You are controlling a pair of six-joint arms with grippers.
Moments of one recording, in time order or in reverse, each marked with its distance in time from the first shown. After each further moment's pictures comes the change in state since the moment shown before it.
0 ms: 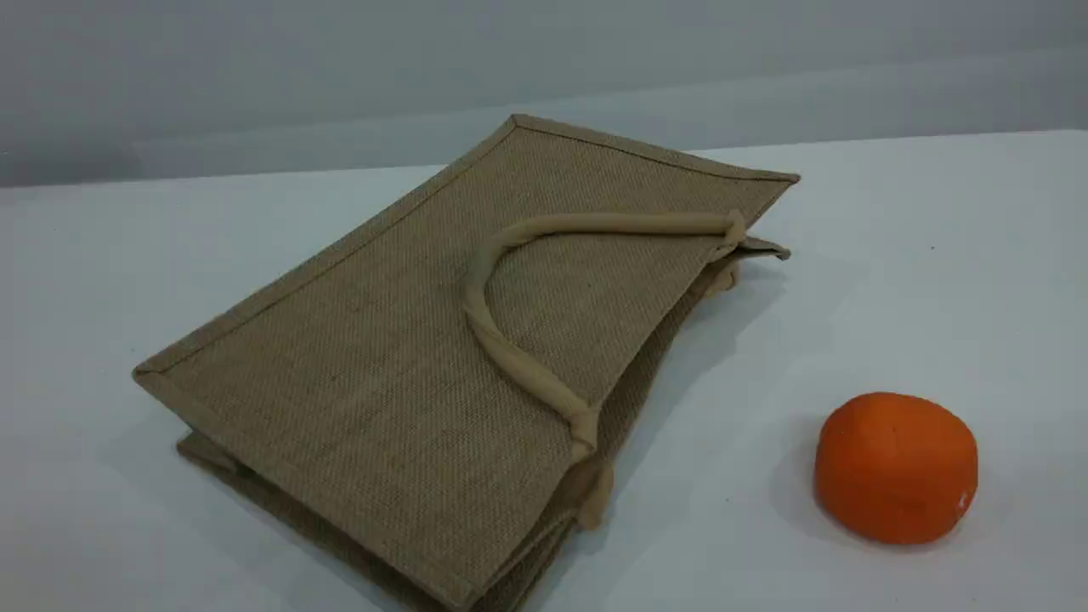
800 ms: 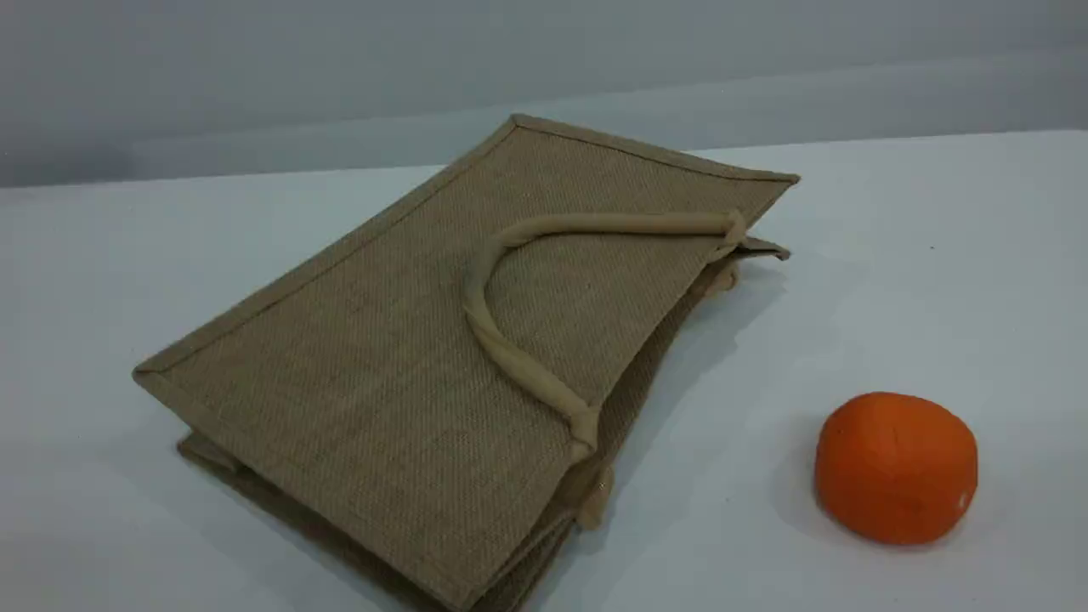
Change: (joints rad) left arm 0.209 -0.087 0.000 0.007 0.000 0.000; right arm -0.061 0.000 0.000 -0.001 0.000 0.000
